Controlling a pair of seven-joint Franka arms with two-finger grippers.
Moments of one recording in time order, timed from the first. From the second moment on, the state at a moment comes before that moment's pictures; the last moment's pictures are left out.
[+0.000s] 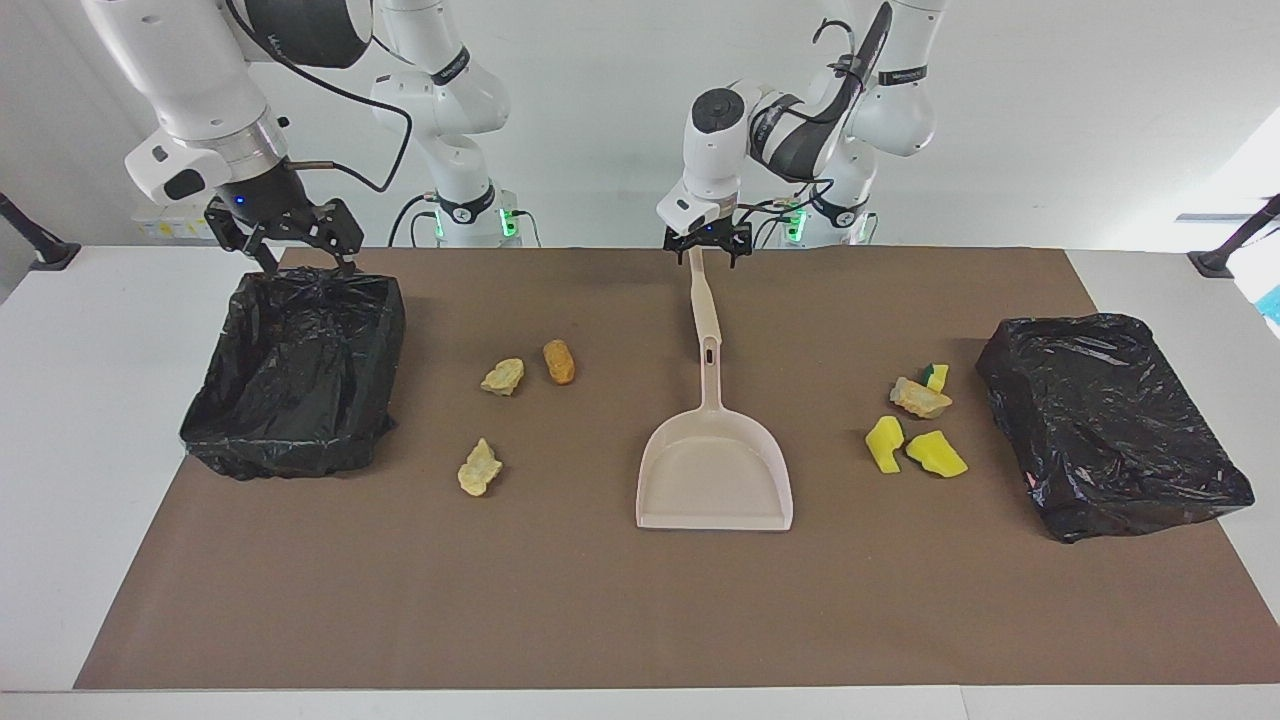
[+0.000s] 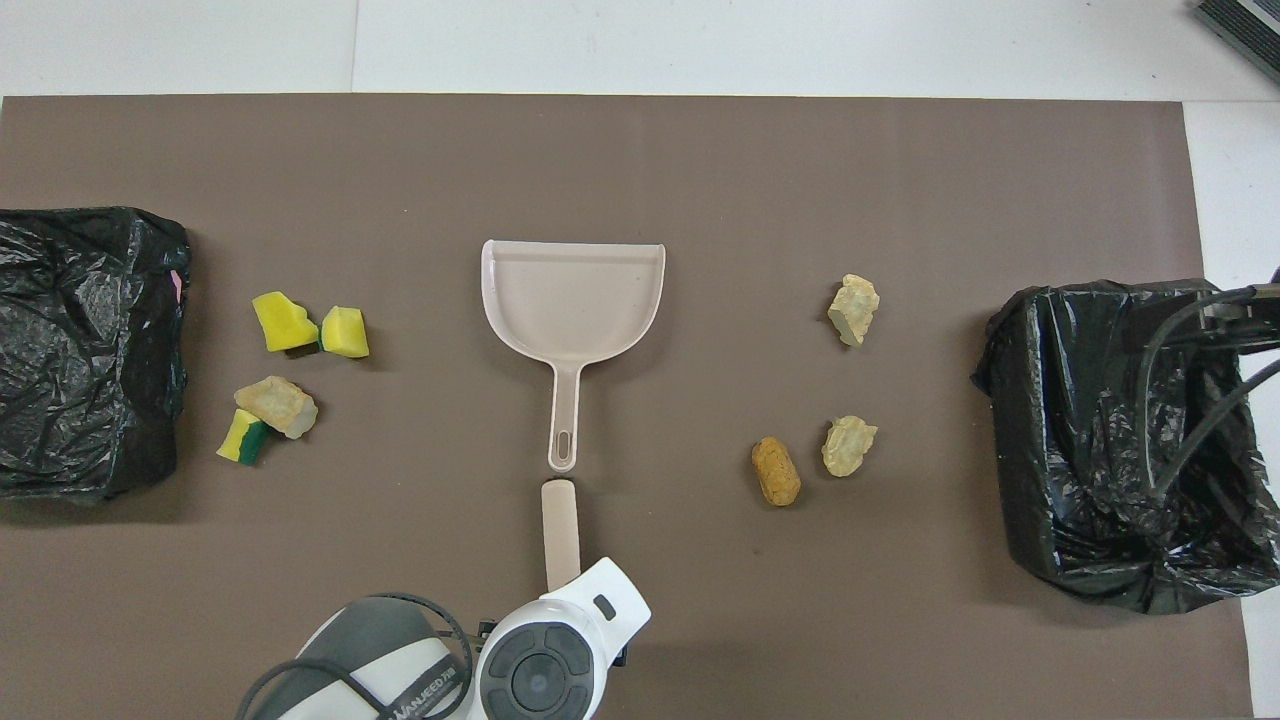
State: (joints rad) left arm -0.87 -0.18 -0.05 -2.44 -0.08 2.11 -0.69; right arm -0.01 -0.01 -0.05 -1.60 -0.01 1.57 -0.02
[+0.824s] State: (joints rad) left arm -0.90 -0.18 -0.05 -2.49 -0.12 2.18 -0.70; right arm -0.01 -0.01 -0.05 -1.60 -0.01 1.57 -0.02
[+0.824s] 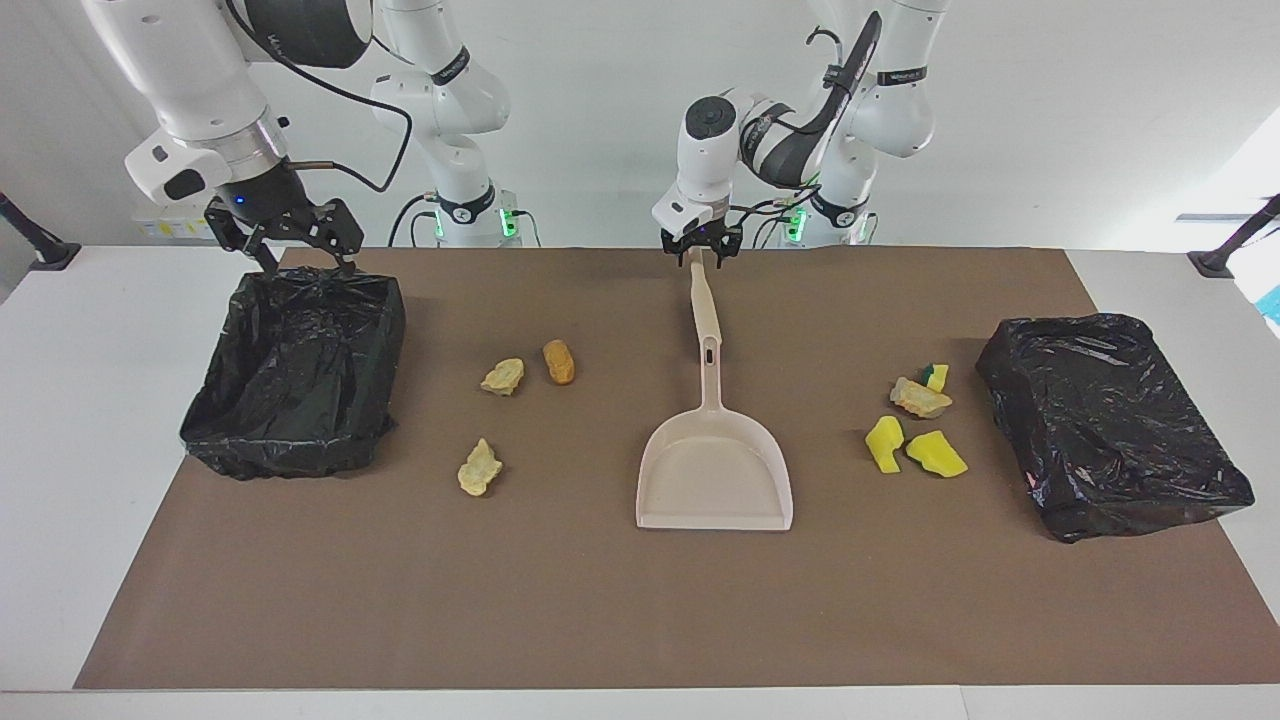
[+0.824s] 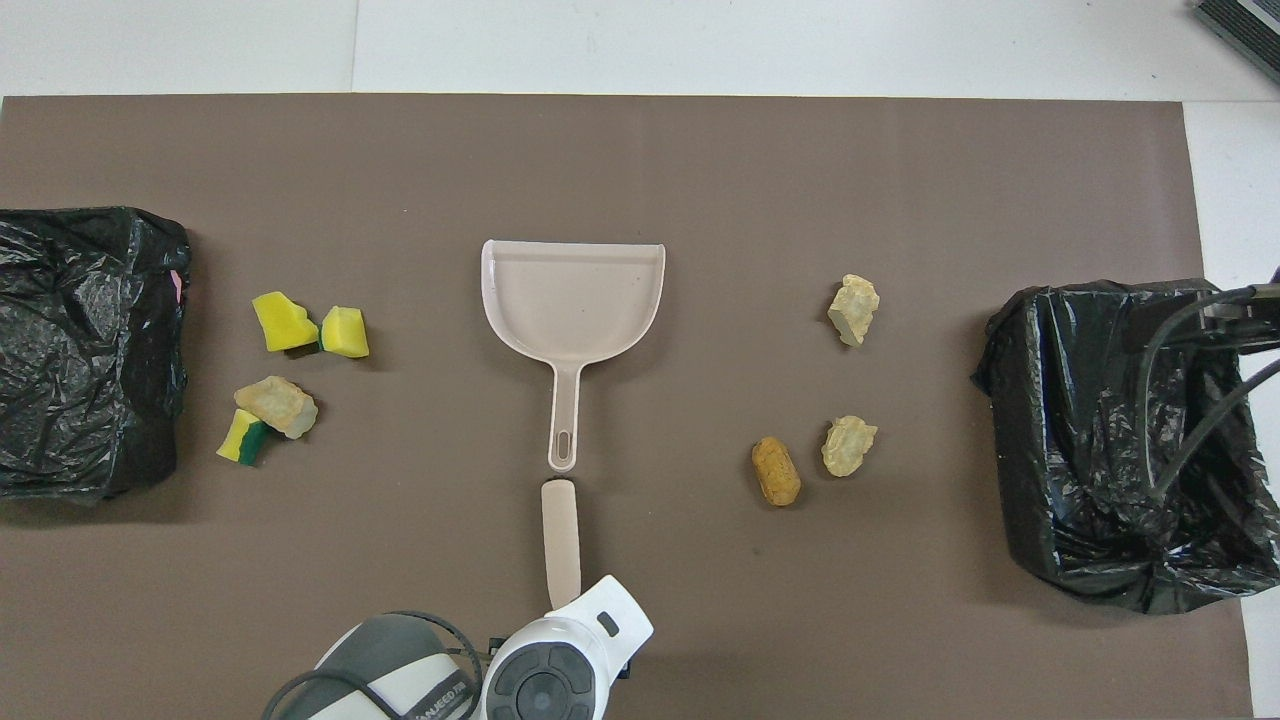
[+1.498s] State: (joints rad) left arm -0.81 -0.19 -0.01 -2.40 -0.12 1.96 -0.69; right arm -0.01 -0.01 -0.05 -1.60 -0.01 1.57 -0.02
